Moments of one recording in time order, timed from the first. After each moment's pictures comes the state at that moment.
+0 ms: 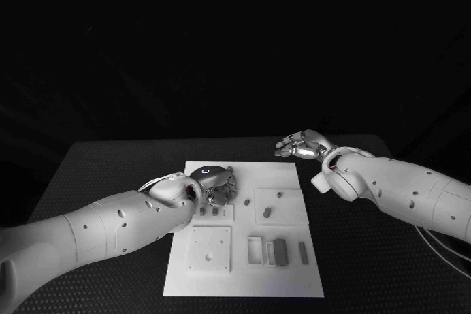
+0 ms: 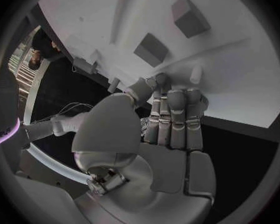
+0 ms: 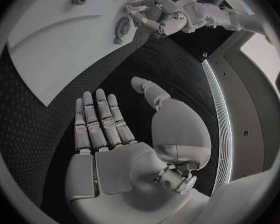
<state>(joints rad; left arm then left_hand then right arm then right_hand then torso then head) 1.20 -0.48 -0.17 1.14 -1.52 -0.31 0.04 1.24 -0.06 0.68 -0.29 0.19 1.05 0.10 0.29 0.56 1.30 0.03 0.19 0.24 1.15 -0.07 1.28 0.53 0.06 0.97 -0.14 0.89 1.31 1.21 -0.69 -0.03 1.11 -0.69 -0.28 0.18 0.98 -0.15 0.47 -0.24 0.56 0.73 0.19 0.33 0.39 1.00 0.18 0.12 0.07 0.76 0.22 0.32 0.38 0.15 0.53 0.22 0.07 1.14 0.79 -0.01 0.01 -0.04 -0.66</state>
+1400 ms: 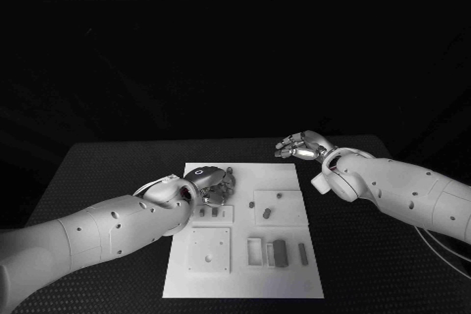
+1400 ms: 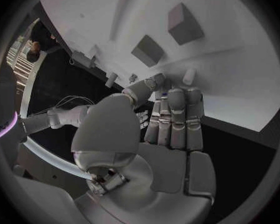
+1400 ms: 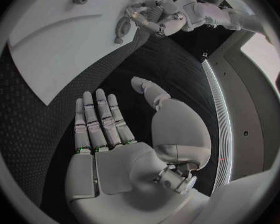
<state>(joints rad) 1.19 -0.50 -0.16 1.15 -1.44 -0.35 0.04 1.19 -0.13 0.65 -0.28 0.17 0.97 0.14 0.25 0.53 1.26 0.06 0.13 0.23 1.15 -0.06 1.28 0.52 0.05 0.97 -0.14 0.89 1.31 1.21 -0.70 -0.03 1.11 -0.69 -0.28 0.18 0.98 -0.15 0.47 -0.24 0.56 0.73 0.19 0.33 0.39 1.00 0.18 0.12 0.07 0.75 0.22 0.32 0.37 0.15 0.53 0.22 0.07 1.14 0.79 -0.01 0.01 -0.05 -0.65</state>
